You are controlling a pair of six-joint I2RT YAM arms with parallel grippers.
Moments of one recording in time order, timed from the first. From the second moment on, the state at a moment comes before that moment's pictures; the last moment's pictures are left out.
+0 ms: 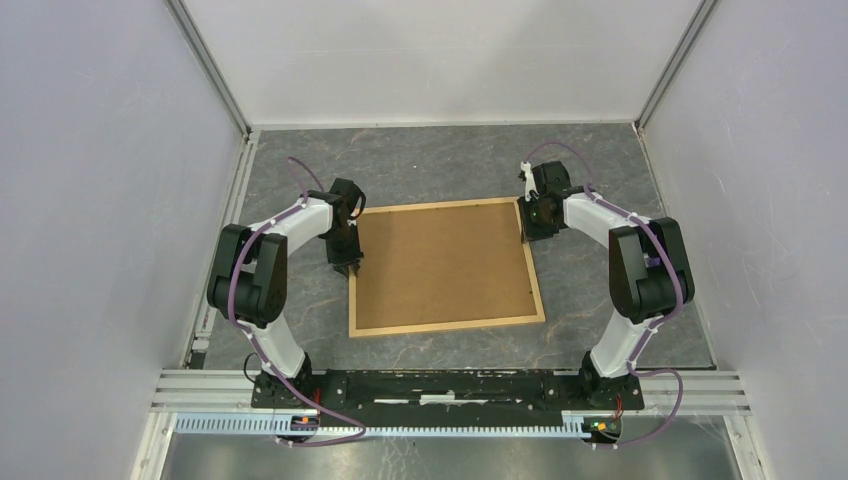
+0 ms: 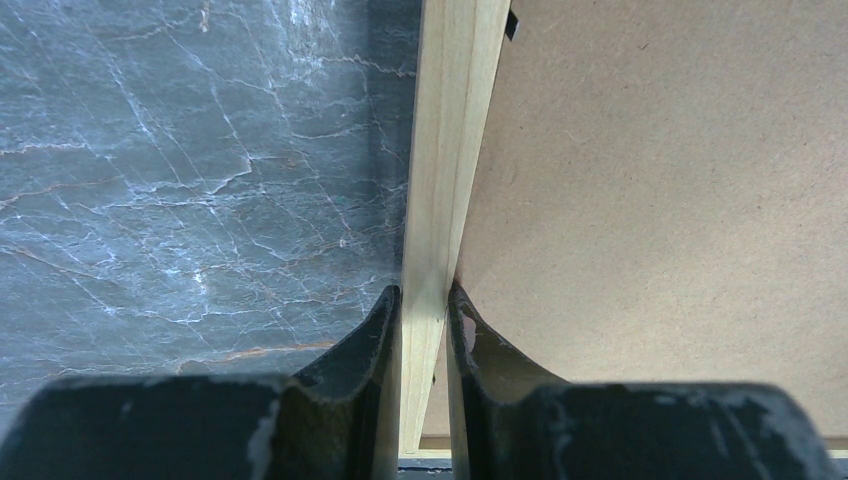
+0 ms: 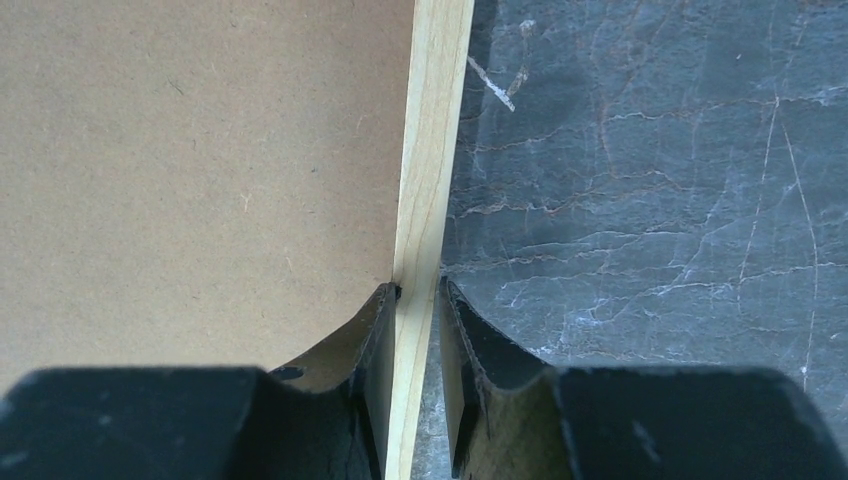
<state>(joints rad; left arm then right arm) -0.27 1.76 1.11 -0.82 -0.02 -0.45 0.22 1.78 1.11 -0.45 -0.07 0.07</state>
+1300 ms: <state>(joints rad) -0.28 1.76 1.11 -0.82 -0.04 -0.44 0.20 1.77 1.15 -0.52 -0.06 0.07</state>
